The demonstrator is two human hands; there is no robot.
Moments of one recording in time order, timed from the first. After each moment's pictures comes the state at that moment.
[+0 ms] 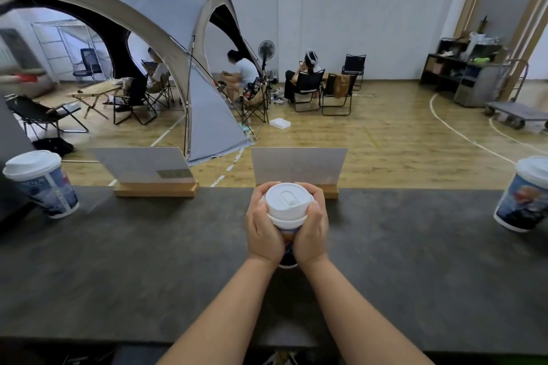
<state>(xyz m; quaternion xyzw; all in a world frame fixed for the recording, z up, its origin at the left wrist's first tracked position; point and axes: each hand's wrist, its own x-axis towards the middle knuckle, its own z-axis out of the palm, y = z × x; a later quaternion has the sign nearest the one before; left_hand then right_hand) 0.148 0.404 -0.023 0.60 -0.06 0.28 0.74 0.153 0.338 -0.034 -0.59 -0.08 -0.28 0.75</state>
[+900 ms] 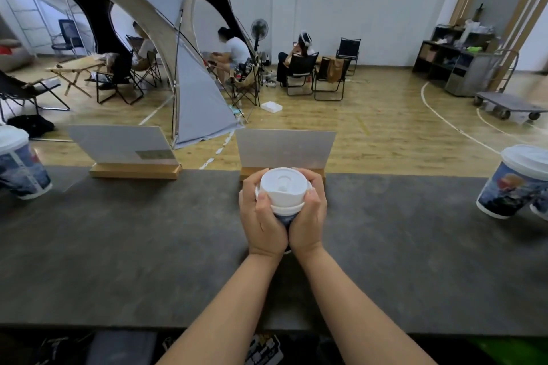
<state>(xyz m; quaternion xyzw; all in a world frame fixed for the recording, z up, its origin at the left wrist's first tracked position) 0.144 0.378 -0.040 0.63 -0.04 0.37 0.68 0.151 0.321 -0.034 -0.57 -0.07 -0.31 0.76</state>
